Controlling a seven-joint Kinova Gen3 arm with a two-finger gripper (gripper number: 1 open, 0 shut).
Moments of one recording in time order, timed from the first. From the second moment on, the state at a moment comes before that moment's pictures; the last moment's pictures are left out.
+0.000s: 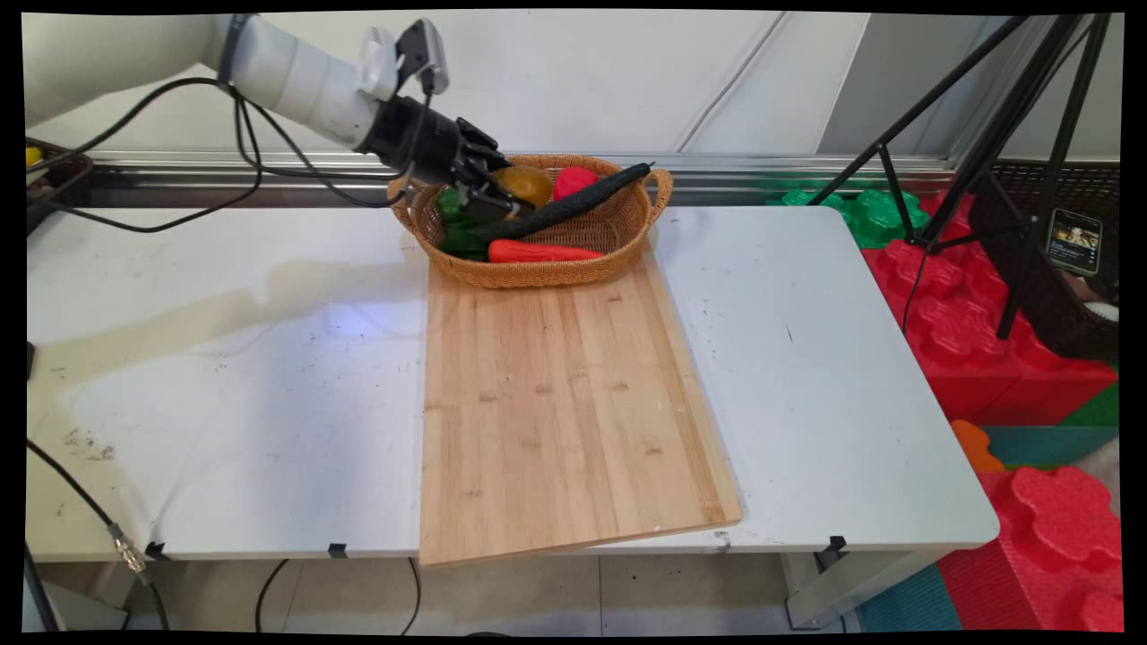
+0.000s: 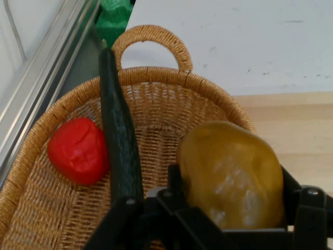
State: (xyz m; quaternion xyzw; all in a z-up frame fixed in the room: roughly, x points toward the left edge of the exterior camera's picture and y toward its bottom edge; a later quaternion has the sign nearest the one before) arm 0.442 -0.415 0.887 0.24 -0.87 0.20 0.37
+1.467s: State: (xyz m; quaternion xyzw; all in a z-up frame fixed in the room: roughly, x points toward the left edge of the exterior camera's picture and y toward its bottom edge) arm 0.379 -0.506 0.804 0.27 -0.88 0.20 0.35
